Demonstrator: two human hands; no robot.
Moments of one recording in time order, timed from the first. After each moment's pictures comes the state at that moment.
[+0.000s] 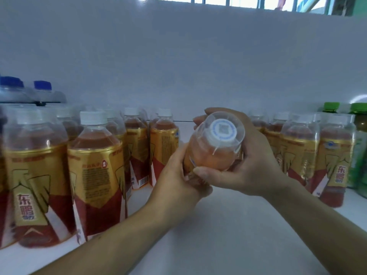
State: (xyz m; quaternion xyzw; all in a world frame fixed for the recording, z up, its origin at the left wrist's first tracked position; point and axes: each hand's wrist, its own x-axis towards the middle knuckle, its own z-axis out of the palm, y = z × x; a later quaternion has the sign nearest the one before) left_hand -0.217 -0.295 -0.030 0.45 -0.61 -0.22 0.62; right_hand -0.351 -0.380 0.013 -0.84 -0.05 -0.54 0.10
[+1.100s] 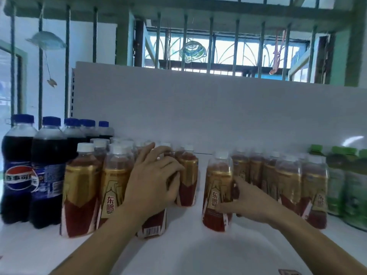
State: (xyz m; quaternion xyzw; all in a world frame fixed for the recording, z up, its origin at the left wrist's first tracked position) left_hand -0.147 -0.204 0.018 0.59 -0.62 0.41 0.32; right_hand -0.367 -0.330 0.017 -0.87 0.38 -0.21 0.23
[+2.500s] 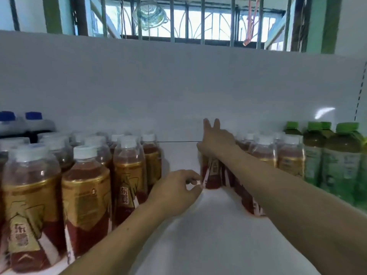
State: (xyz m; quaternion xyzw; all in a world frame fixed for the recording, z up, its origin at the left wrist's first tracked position) left_hand -0.225 -0.326 -0.002 0.67 -0.67 0.00 0.32; right_hand -0.322 -0.462 0.079 -0.83 0.50 -0.24 -0.04
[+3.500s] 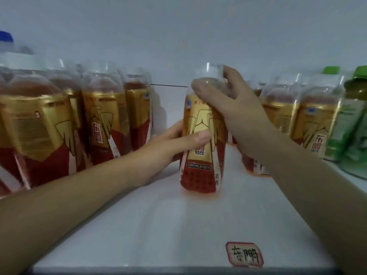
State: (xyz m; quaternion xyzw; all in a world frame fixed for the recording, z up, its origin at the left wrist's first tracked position) left_hand -0.244 -0.324 -0.032 0.48 -0.60 -0.38 0.51; right_hand -0.385 -0.396 0.022 -0.73 0.16 -0.47 0.47
